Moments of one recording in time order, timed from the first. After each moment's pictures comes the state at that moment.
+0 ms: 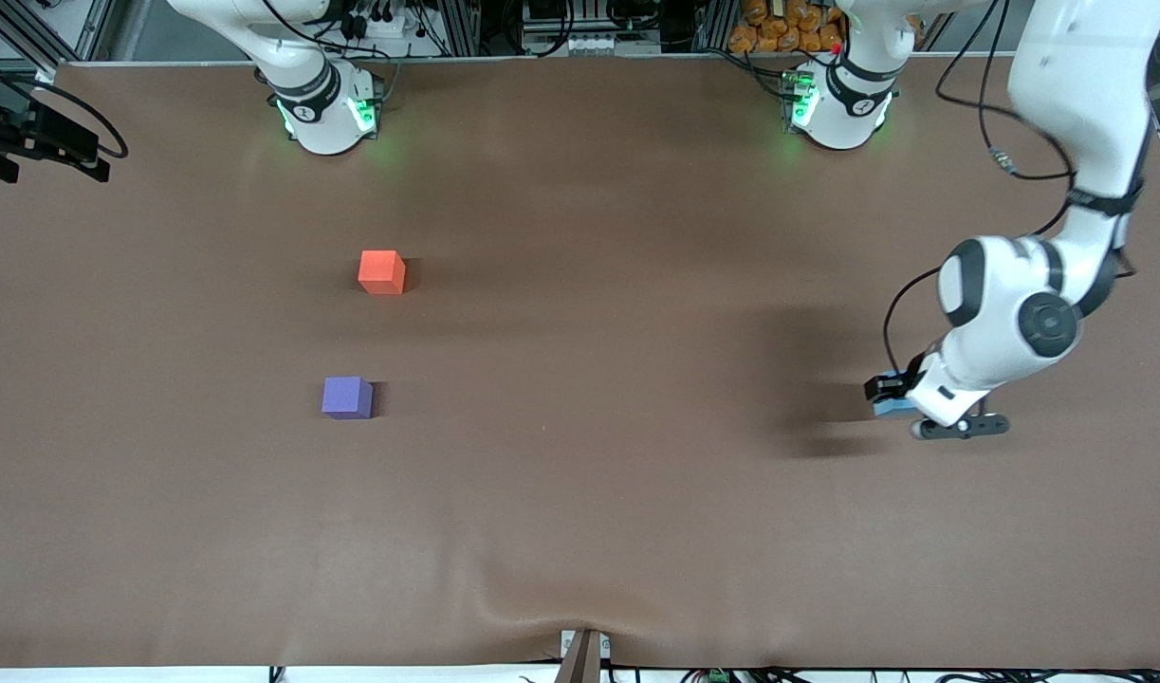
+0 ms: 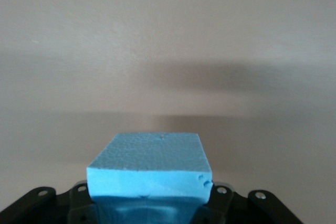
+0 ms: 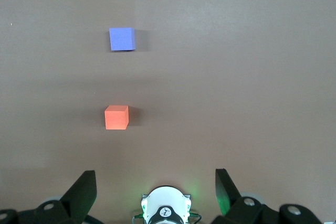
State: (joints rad) left arm 0.04 0.37 -0.10 -1.95 0.03 2.29 -0.13; right arm -0.04 -0.03 0.04 -1.42 0.00 1.24 -0.01
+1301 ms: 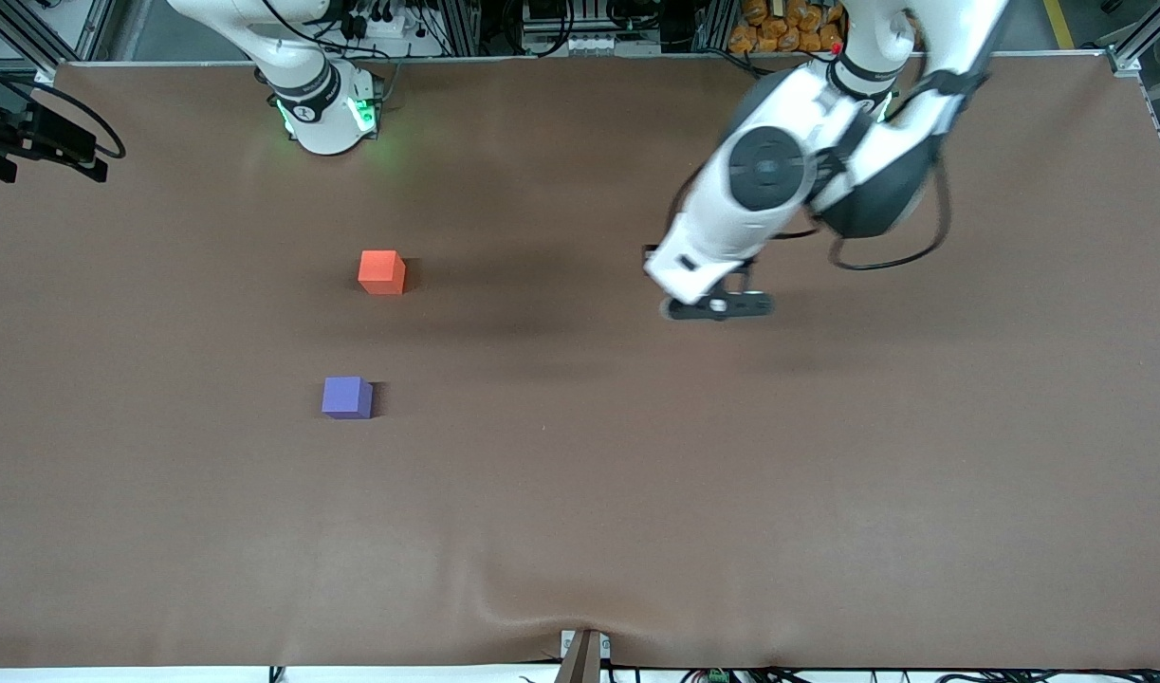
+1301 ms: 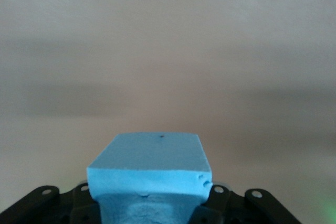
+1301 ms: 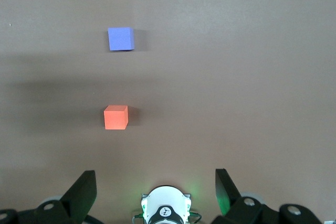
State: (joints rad) left arm -0.23 0.39 -0.51 -1.58 0.01 1.79 -0.77; right arm -0.04 -0.03 0.03 -1.42 0.00 1.24 -0.01
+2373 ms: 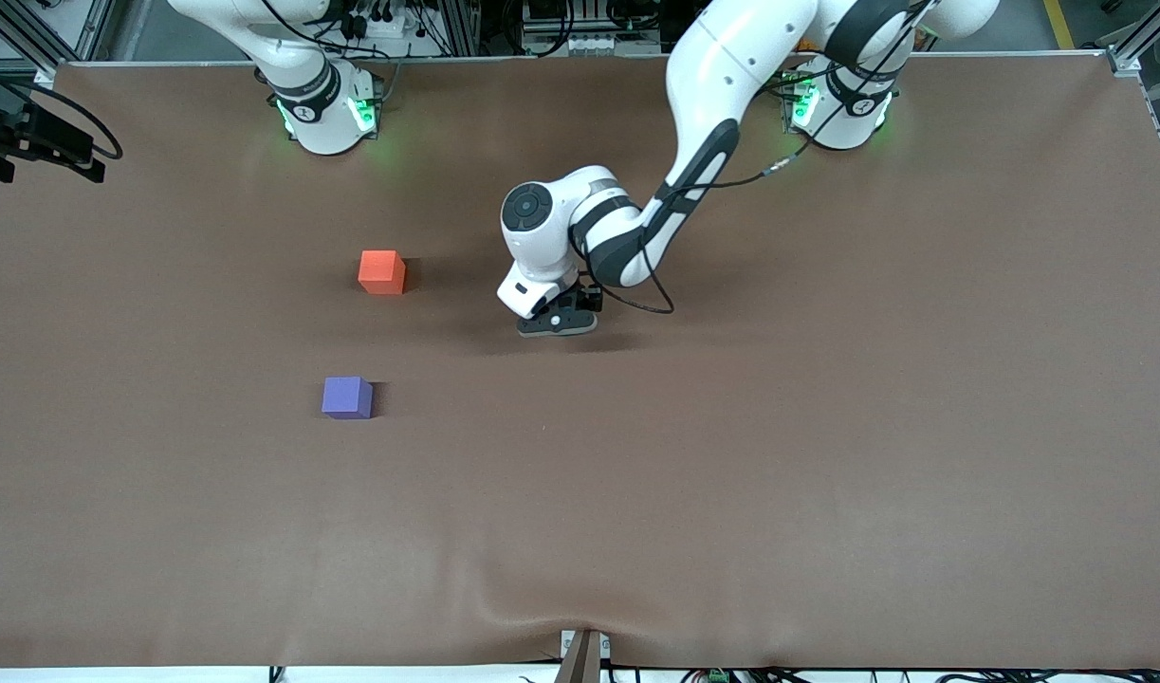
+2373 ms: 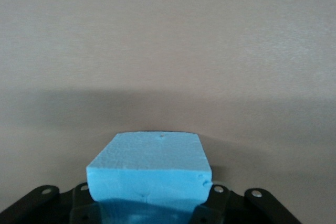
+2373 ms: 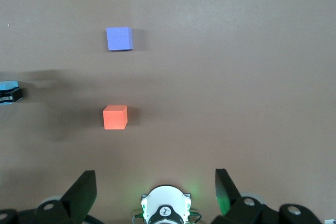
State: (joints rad) left arm -0.85 0.88 -0.12 -1.41 0.23 2.24 -1.13; right arm -0.05 -0.03 0.03 -1.42 0.00 1.24 -0.01
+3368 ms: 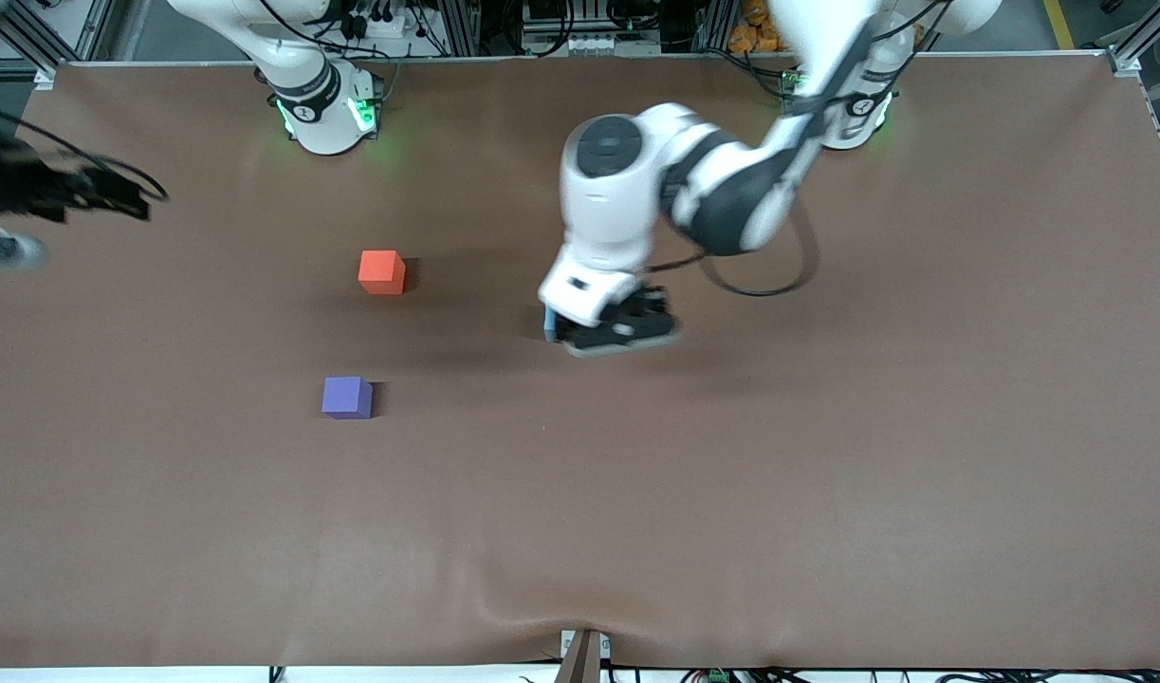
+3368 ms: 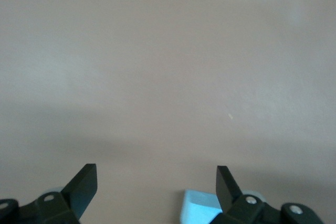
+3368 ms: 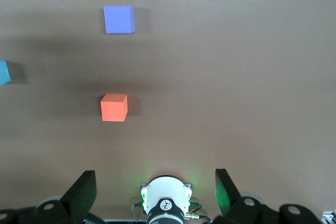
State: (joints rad) left arm -0.62 0.52 -0.11 -1.35 0.19 2.00 -0.95; right arm -0.03 0.11 0.06 -1.44 0.00 1.25 -0.01
